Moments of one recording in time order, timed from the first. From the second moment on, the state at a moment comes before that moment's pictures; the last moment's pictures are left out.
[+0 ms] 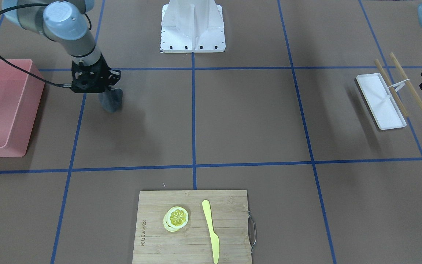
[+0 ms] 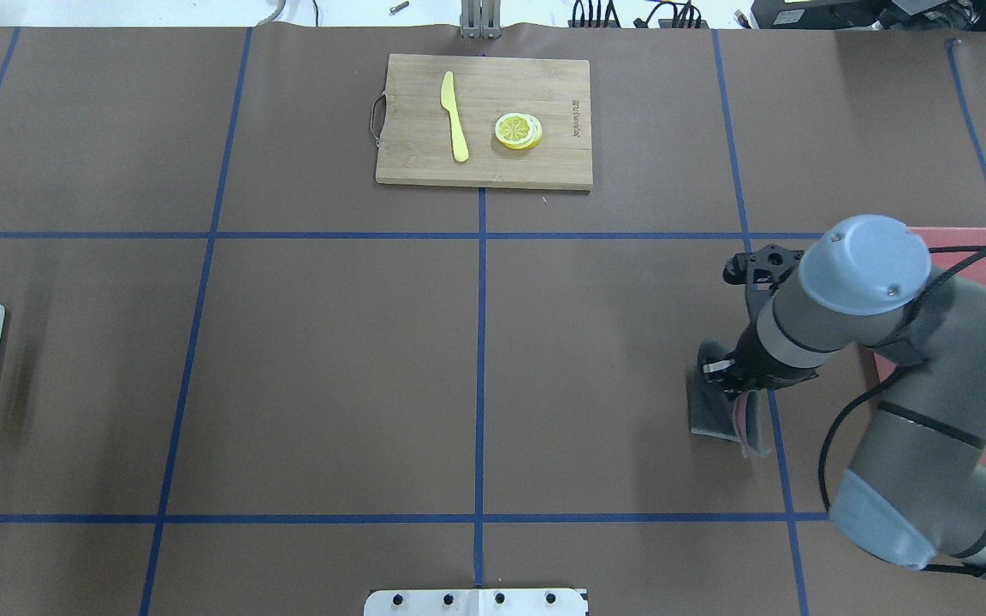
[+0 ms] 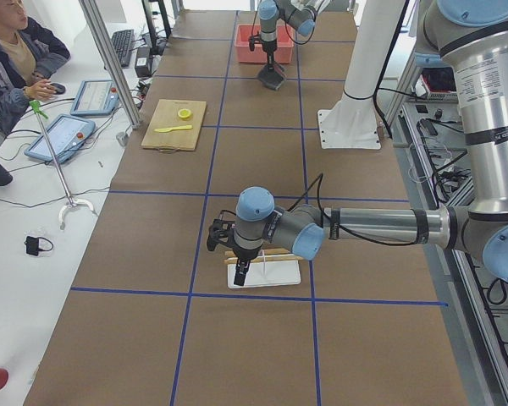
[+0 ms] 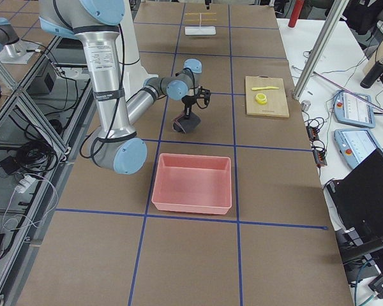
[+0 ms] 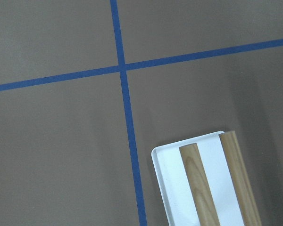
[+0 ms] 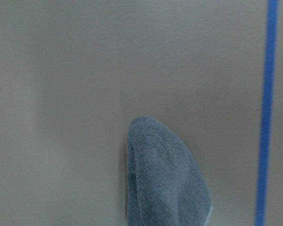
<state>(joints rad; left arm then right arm) -1.34 -1.31 -1.79 -2.00 -2.24 -0.29 0.52 -1.29 1.98 -1.60 2.01 1.17</state>
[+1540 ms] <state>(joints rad) -1.34 -1.32 -1.79 -1.99 -2.24 -0.29 0.78 -1.41 2.17 -1.83 2.12 0.94</state>
